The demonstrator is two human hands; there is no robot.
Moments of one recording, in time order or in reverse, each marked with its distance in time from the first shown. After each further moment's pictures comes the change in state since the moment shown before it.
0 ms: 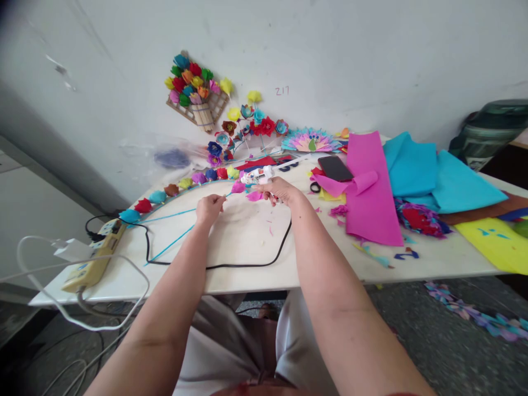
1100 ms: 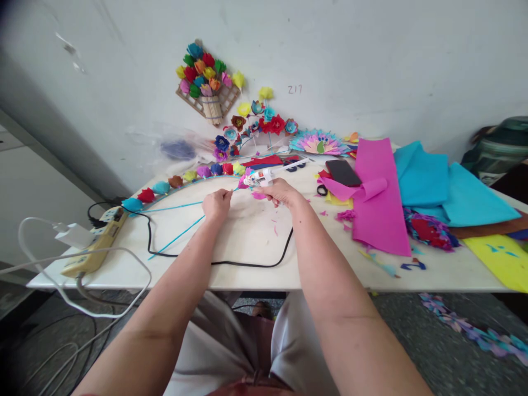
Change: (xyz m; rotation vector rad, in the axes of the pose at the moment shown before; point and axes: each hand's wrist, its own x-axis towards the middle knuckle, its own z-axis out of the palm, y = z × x) left_hand -0.009 0.015 0.007 0.265 0.099 -0.062; right_hand 0.000 -0.006 0.021 -0.208 0.057 -0.011
